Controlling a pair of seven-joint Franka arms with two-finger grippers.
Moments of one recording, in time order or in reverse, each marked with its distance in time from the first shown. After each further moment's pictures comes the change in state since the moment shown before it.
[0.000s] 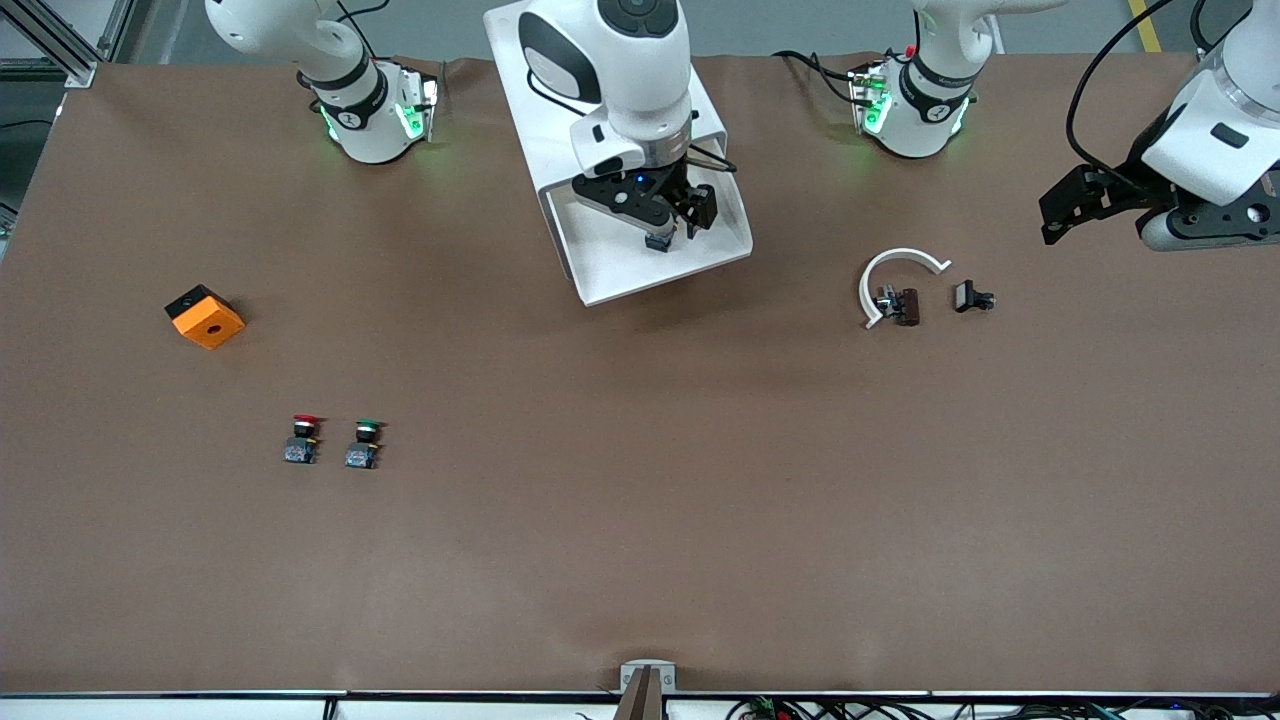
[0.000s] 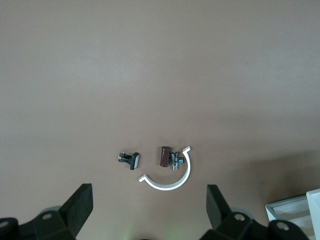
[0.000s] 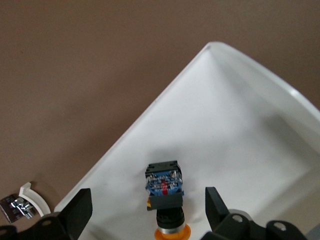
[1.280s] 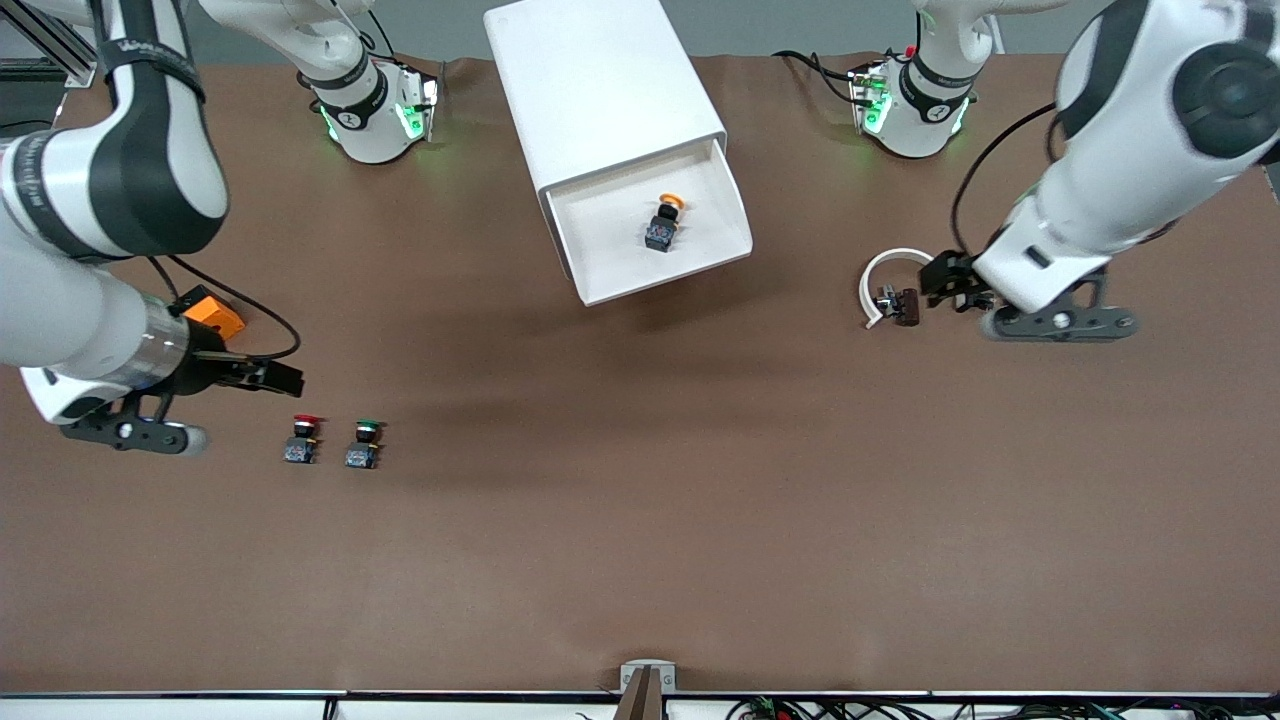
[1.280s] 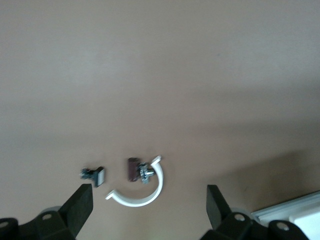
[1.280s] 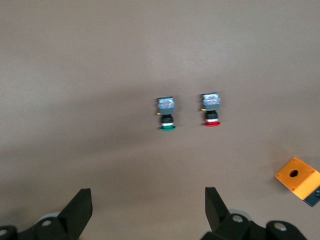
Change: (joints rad) left arm -0.015 0.185 -0.158 -0.062 0.000 0.177 -0.106; right arm -0.805 -0.002 -0.015 0.145 -0.001 -0.323 -1.110
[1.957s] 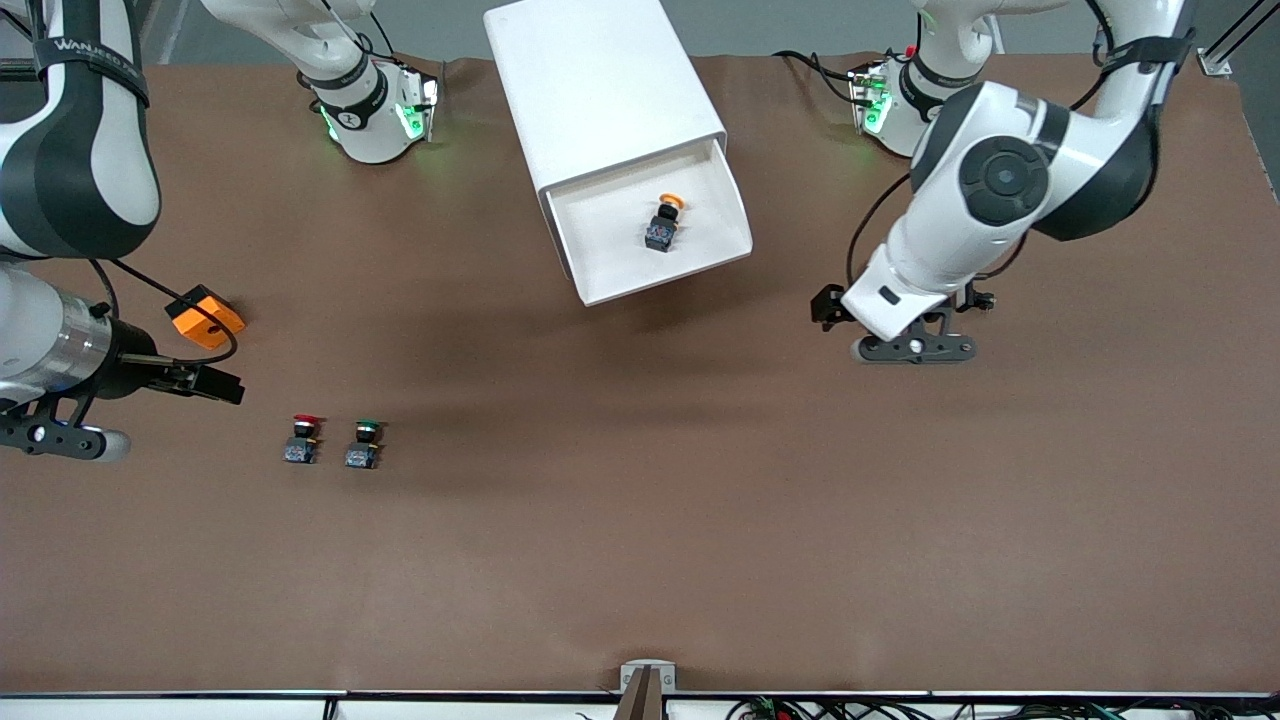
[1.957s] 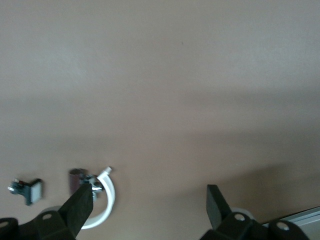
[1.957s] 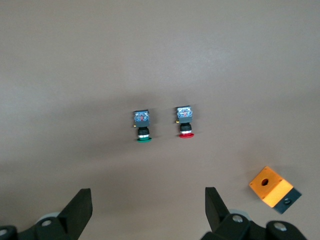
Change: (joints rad) left arm -0.004 0.066 -0.142 -0.180 0.000 0.248 -0.207; right arm -0.063 0.000 0.008 0.034 -0.045 -0.004 -0.077
